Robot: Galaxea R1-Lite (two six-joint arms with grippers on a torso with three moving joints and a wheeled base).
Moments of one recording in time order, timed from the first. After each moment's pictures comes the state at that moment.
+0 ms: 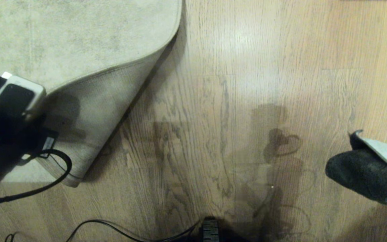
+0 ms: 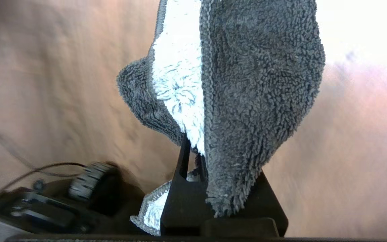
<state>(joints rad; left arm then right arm) -0.22 1.25 -0.59 -0.58 0.54 0.54 0.01 0.51 -0.29 -0.22 0.26 -0.08</state>
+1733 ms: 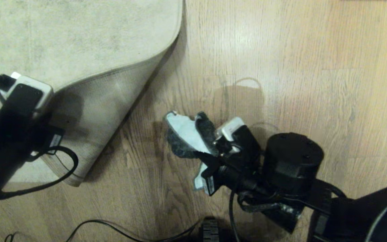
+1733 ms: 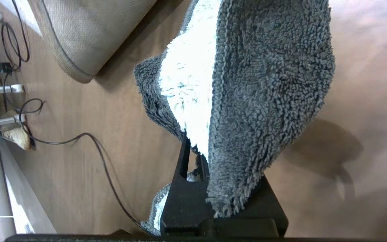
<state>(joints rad) -0.22 1.30 -0.58 -0.65 0.54 0.55 0.96 1.87 -0.75 -1.10 -0.19 -0.12</state>
